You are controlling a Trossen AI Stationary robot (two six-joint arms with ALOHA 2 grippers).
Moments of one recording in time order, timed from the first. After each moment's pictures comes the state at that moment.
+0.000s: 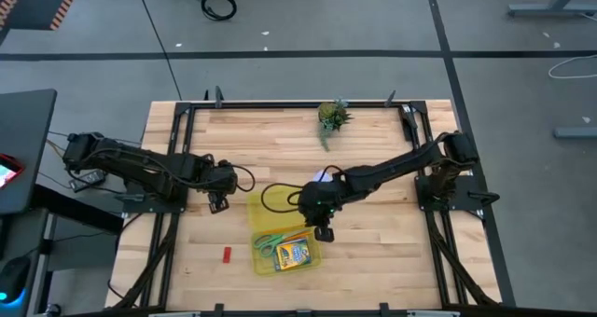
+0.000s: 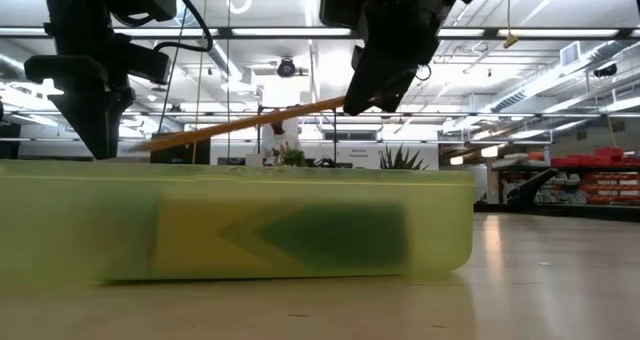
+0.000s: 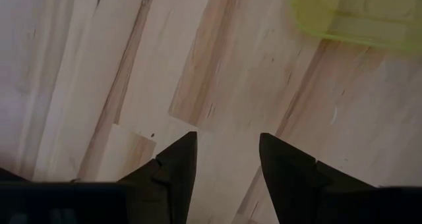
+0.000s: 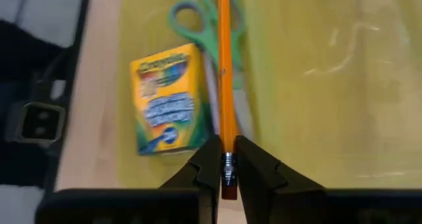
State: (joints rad) left arm -0.13 1.16 0.74 -0.99 -0.24 -0.46; right arm 0.19 1.79 1.27 -0.41 -0.20 0.28
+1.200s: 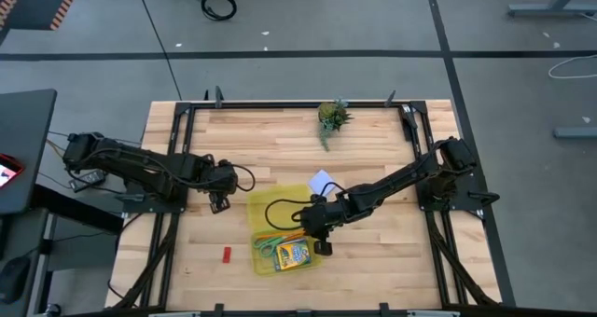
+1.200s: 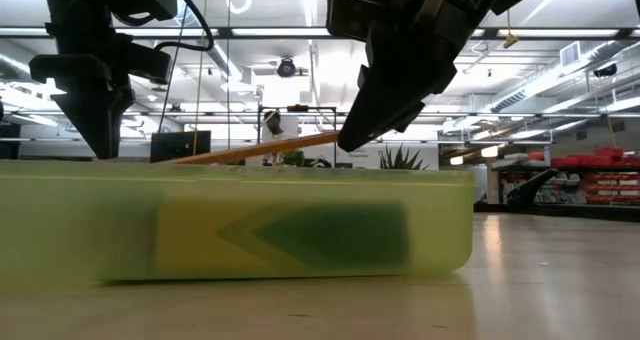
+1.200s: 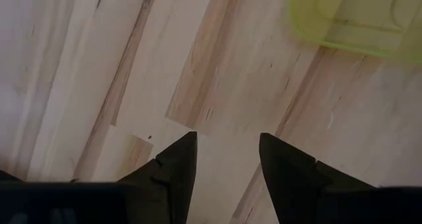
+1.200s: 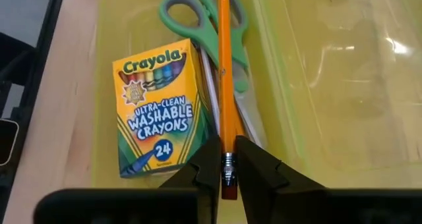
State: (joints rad) left arm -0.13 1.16 0.74 -0.98 -0.24 -0.48; right arm 0.30 1.84 1.16 -0.19 0.00 0.35
